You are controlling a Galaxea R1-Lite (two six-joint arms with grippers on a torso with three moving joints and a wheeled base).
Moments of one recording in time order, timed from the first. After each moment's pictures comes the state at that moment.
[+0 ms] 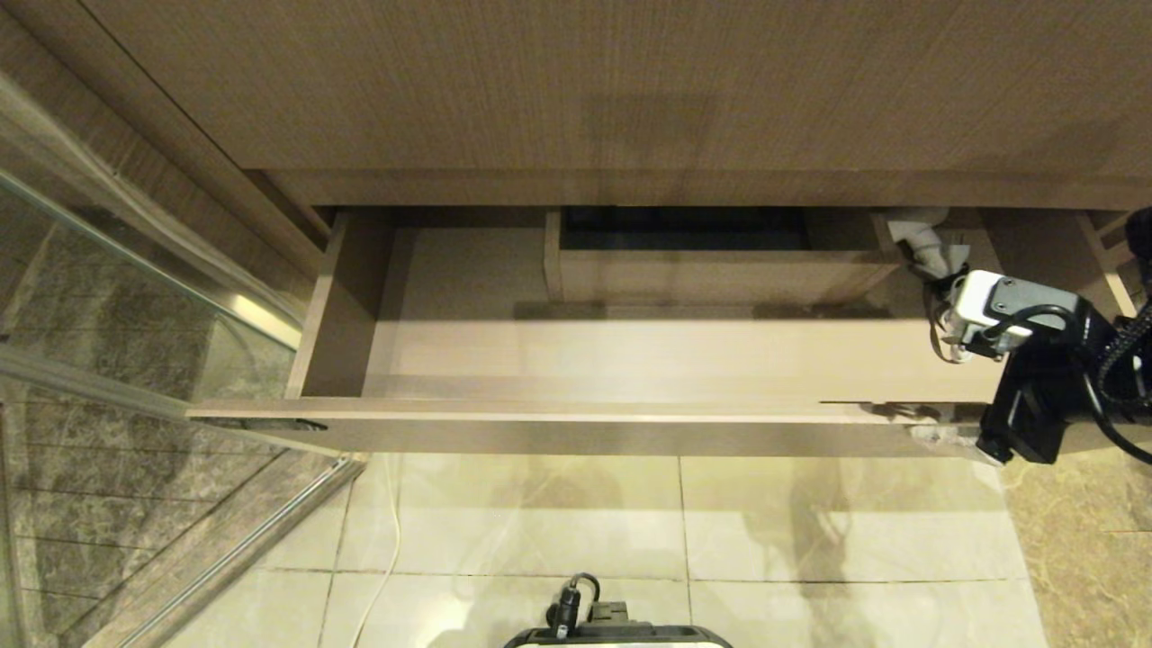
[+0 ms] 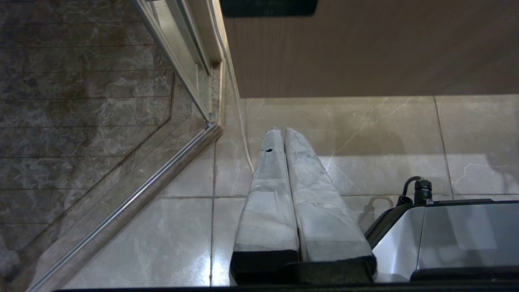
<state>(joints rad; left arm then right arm) 0.00 0.00 0.00 0.00 0.00 0.00 0.06 1.40 -0.93 0.14 0.17 -0.91</state>
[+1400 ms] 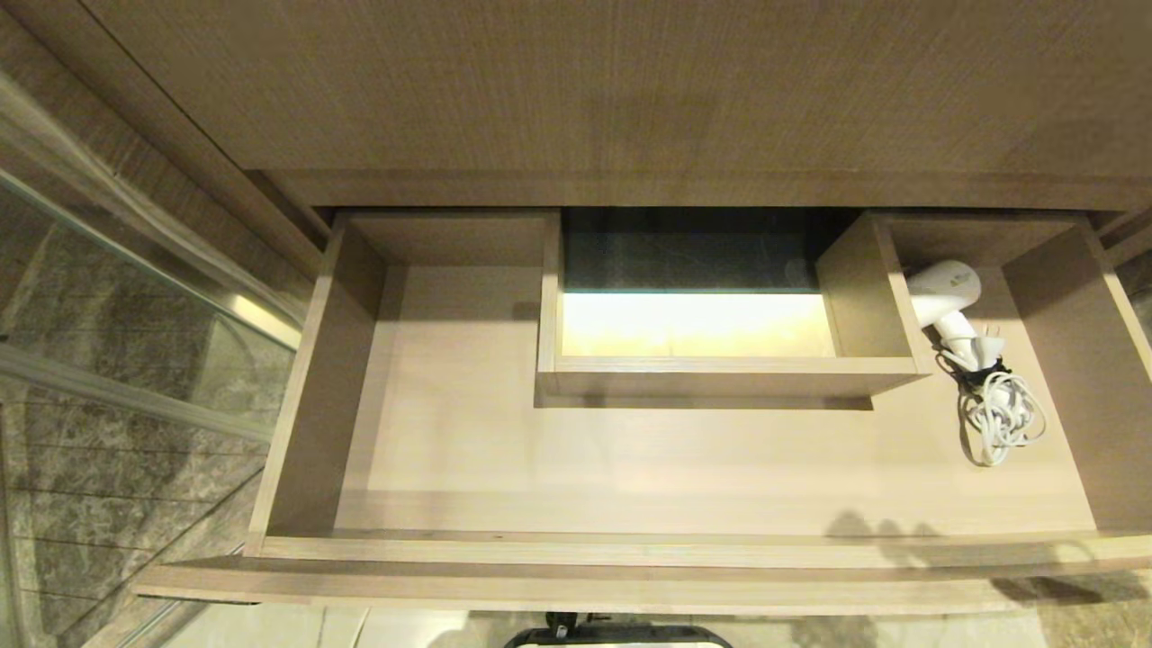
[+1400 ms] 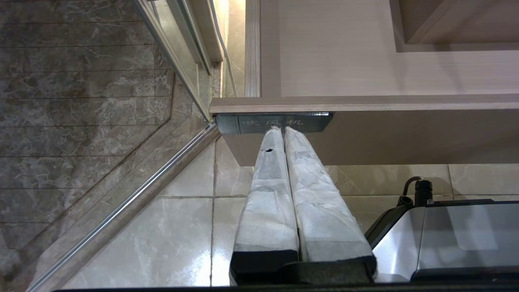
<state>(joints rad) 0.00 0.00 0.00 0.00 0.00 0.00 -0.06 0.93 -0.97 0.51 0.18 -0.77</state>
